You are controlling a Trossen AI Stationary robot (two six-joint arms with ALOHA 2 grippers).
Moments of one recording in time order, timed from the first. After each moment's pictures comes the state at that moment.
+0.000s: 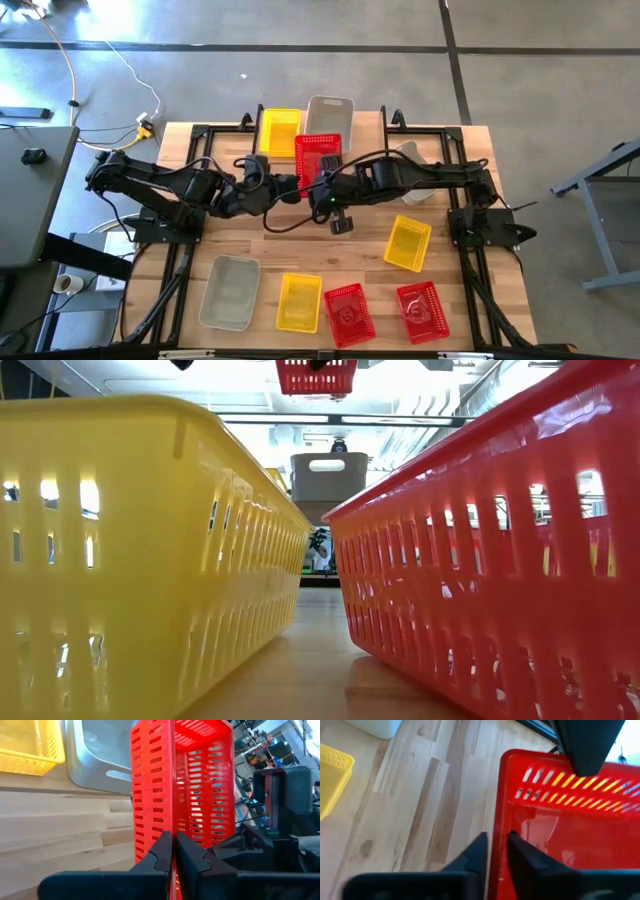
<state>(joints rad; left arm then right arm) -0.13 1.34 1.33 -0.63 -0.79 -1.35 0.12 1.93 2.16 -1.18 0.33 -0.29</state>
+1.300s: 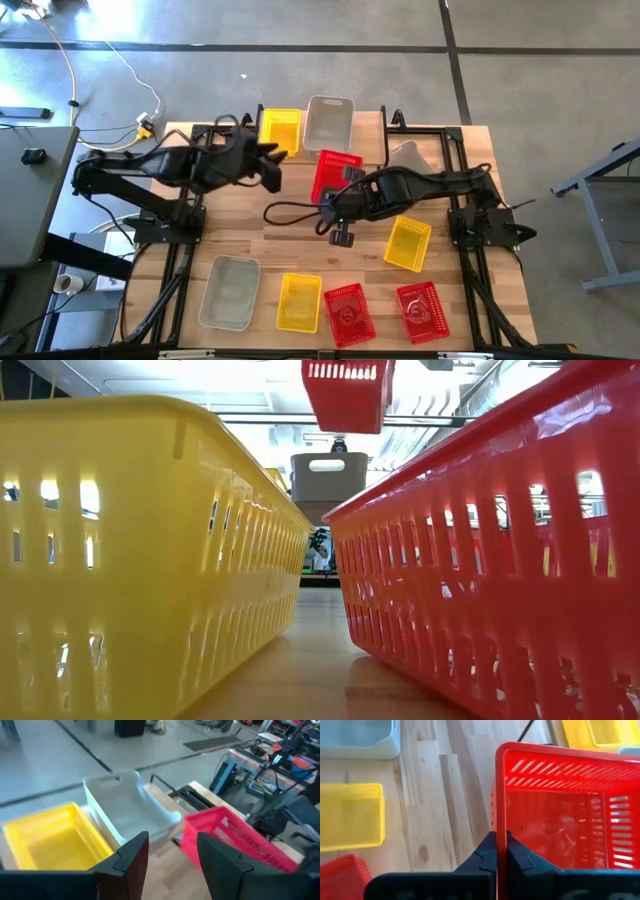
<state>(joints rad) 0.03 1.17 1.33 -0.63 -0.72 -0.59 0.22 1.93 2.18 -1.35 0.37 0.27</state>
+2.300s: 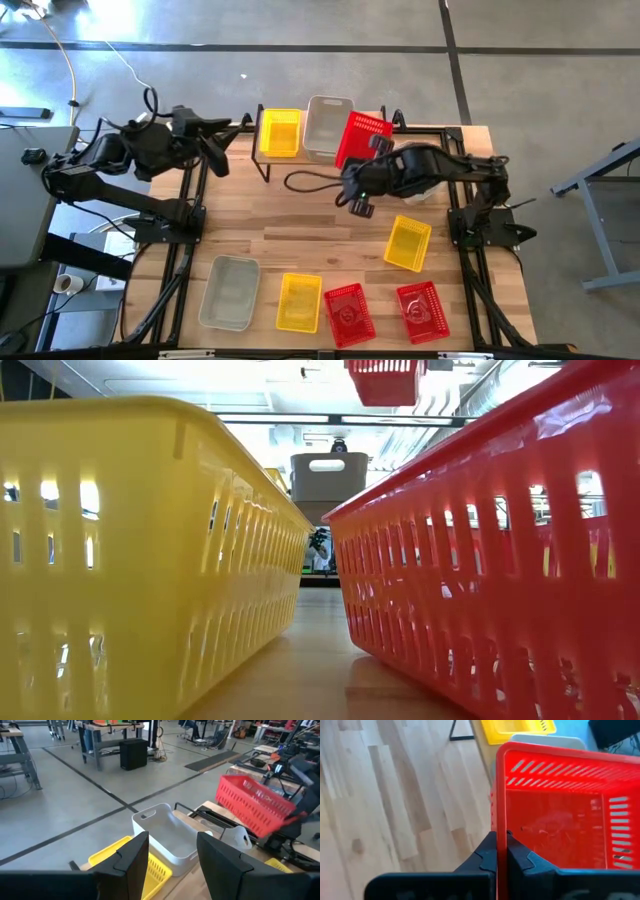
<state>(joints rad) 0.08 0.87 1.33 -0.76 -0.72 -0.30 0.15 1.85 2.28 -1.57 0.56 0.23</state>
